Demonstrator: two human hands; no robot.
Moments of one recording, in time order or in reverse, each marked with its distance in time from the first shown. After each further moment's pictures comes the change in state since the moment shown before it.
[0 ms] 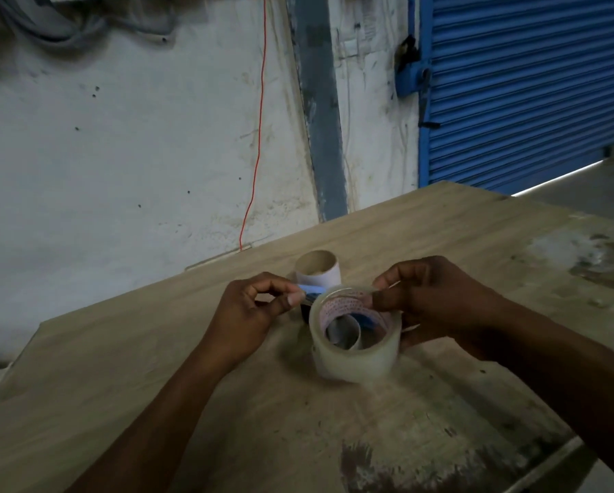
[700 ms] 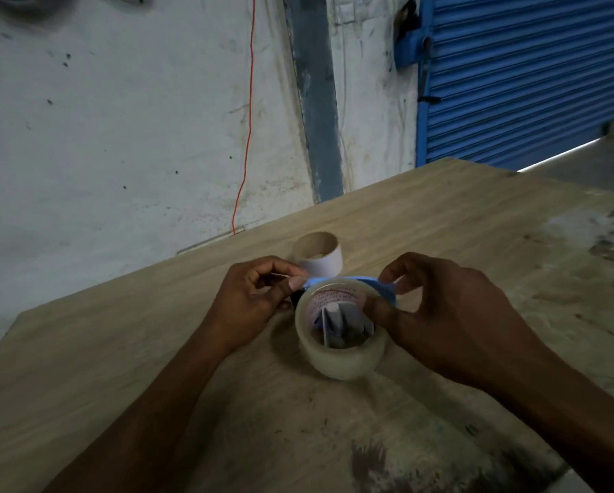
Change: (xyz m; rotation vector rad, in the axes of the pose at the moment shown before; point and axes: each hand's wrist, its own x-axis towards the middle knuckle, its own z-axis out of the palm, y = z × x) left_hand 0.017 -0.029 0.008 -0.090 -0.059 -0.032; right_hand -0.019 0.006 0.035 -0.679 0.384 -0.119
